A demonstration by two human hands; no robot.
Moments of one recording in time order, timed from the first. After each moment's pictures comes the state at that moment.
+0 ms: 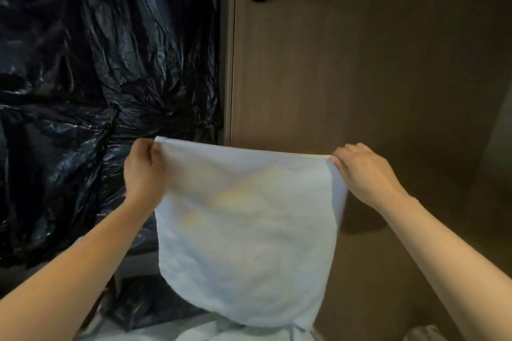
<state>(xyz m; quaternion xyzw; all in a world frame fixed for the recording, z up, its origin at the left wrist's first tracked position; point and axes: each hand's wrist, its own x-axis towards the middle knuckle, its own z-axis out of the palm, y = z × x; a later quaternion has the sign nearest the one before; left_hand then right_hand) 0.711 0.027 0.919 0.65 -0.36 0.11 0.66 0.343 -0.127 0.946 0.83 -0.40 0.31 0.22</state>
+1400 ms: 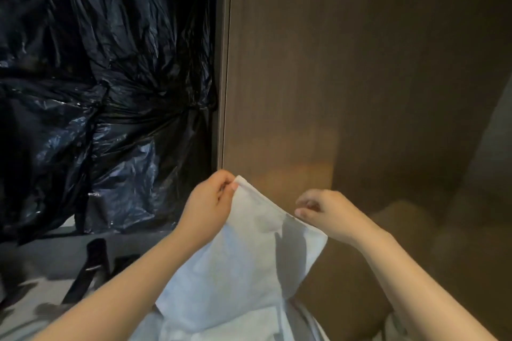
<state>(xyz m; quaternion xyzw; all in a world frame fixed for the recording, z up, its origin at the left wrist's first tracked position) 0.601 0.035 0.862 0.60 -0.60 0.00 0.52 0.364 -0.065 0.882 0.87 -0.44 0.19 -0.13</state>
